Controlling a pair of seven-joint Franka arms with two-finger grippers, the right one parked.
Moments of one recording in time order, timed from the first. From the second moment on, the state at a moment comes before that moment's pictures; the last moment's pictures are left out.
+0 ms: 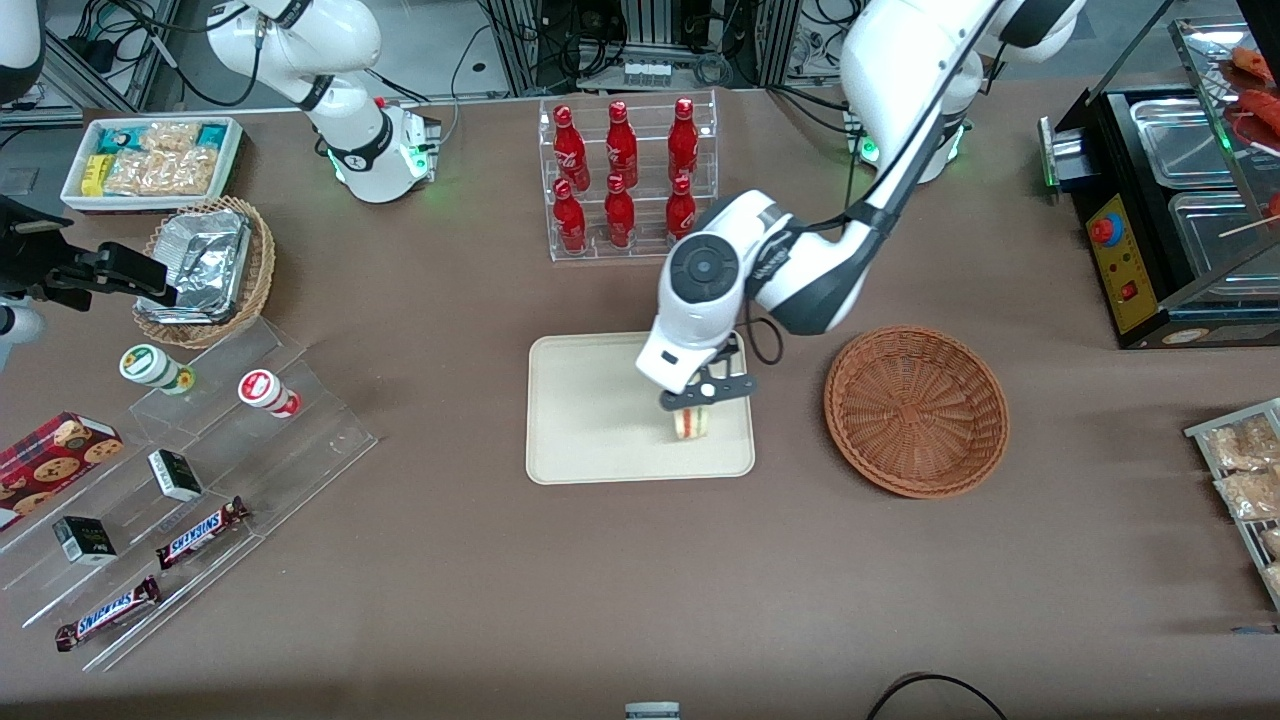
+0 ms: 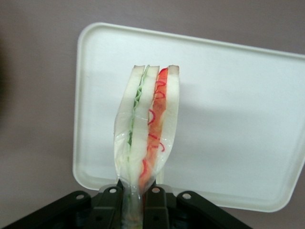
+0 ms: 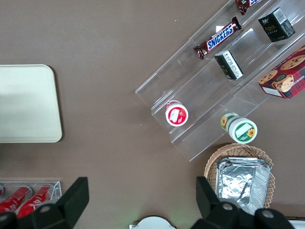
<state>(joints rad) -0.55 0.57 -0.23 -1.54 0.05 2.04 -0.94</state>
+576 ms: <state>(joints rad) -0.59 0.66 -0.23 -1.45 0.06 2.04 -0.95</state>
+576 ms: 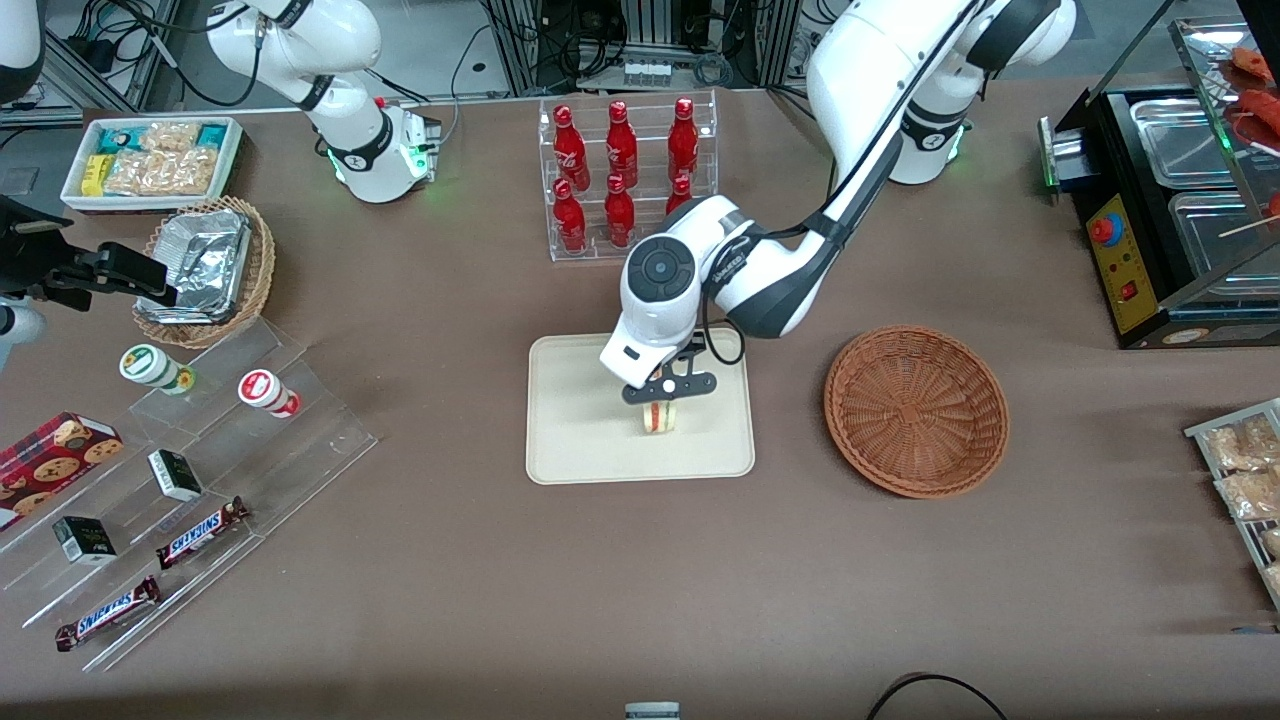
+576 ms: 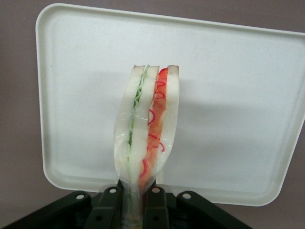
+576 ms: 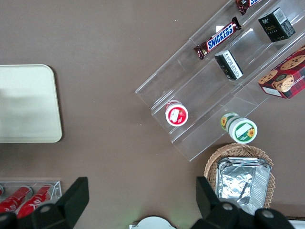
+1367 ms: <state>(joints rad) -0.64 0.82 -0.23 -1.31 0.06 2.06 -1.03</state>
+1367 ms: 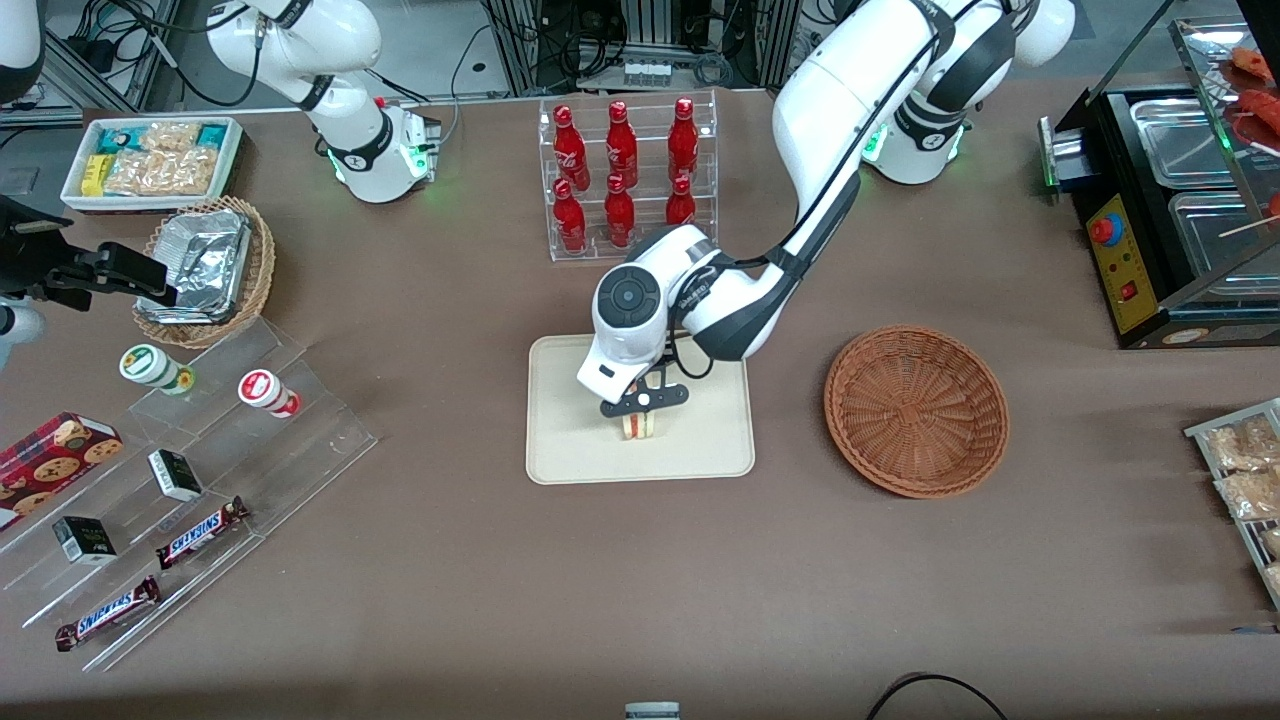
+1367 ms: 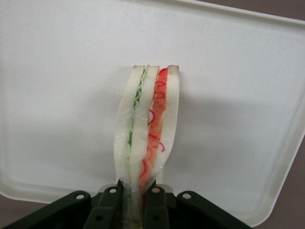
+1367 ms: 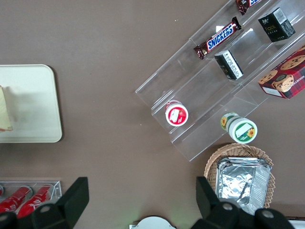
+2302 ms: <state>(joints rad) -0.64 0.73 -0.23 -1.24 0.06 1.96 -1.03</state>
